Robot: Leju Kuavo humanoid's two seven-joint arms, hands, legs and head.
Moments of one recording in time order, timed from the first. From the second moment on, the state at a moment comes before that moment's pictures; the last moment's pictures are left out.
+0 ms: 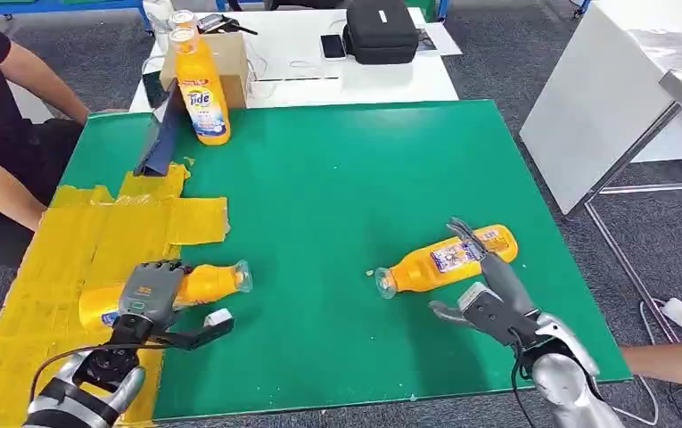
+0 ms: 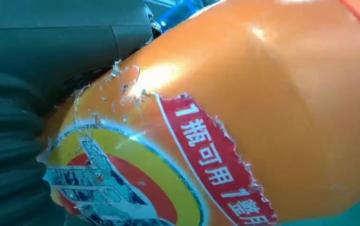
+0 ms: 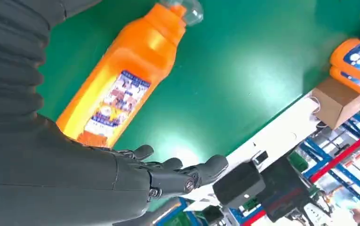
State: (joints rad) left arm -0.18 0.27 -0.38 -1.23 -1.57 0.25 0.14; right arm -0.08 -0.30 0.23 -1.60 0.35 0.13 -0.18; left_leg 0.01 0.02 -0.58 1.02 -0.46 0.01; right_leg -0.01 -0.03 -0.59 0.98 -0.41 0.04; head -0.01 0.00
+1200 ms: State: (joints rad) left arm -0.25 0.15 -0.20 -1.30 -0.77 0.24 -0.35; right arm -0.37 -0.61 0.34 -1.28 0.56 0.26 -0.15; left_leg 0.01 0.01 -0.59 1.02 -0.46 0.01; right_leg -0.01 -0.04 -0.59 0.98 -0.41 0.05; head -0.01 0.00
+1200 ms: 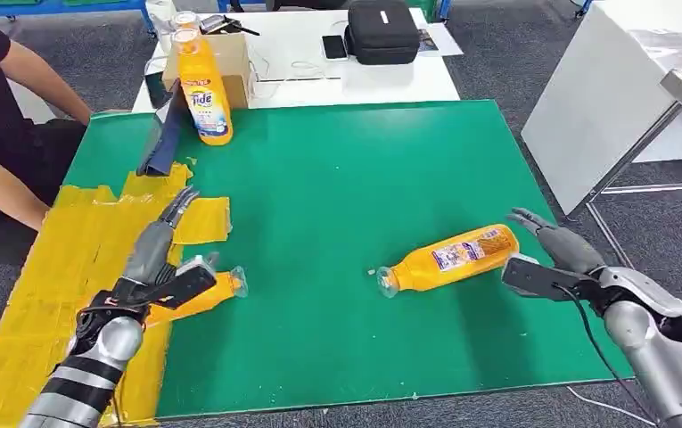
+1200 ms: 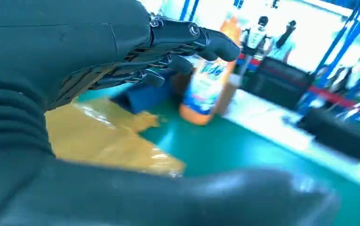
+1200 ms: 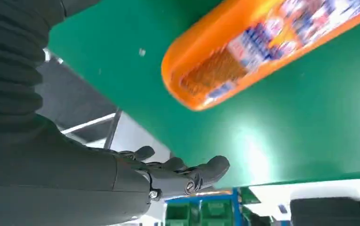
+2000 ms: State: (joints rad) left arm -0.24 0.07 -0.13 -1.42 -0.62 0.17 -0.42; right arm -0.69 -0.58 0.68 -0.99 0.57 0.31 -0.17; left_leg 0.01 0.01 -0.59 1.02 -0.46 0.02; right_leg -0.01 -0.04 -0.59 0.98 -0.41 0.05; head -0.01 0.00
